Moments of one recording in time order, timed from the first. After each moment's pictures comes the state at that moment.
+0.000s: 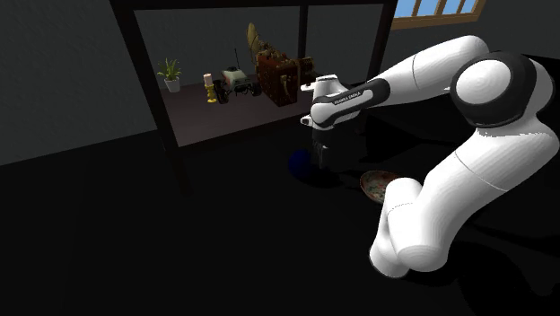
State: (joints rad) arm 0.06 -0.37 -0.89 -2.46 -0.28 2.09 -1.05
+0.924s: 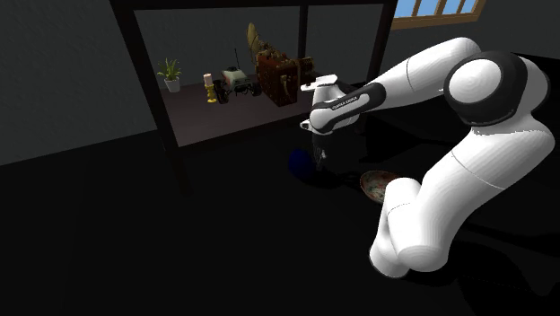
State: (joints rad) arm 0.07 -0.34 -0.91 -2.49 -0.27 2.15 -1.06
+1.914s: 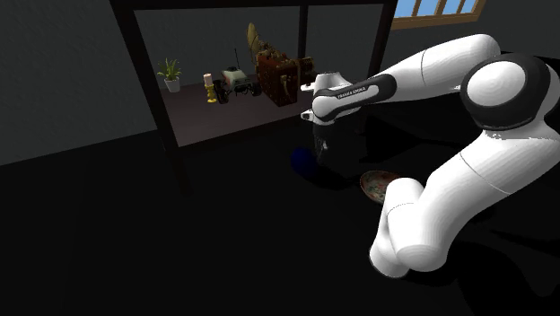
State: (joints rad) arm 0.04 -0.41 -0.86 -2.43 -0.29 2.03 -1.02
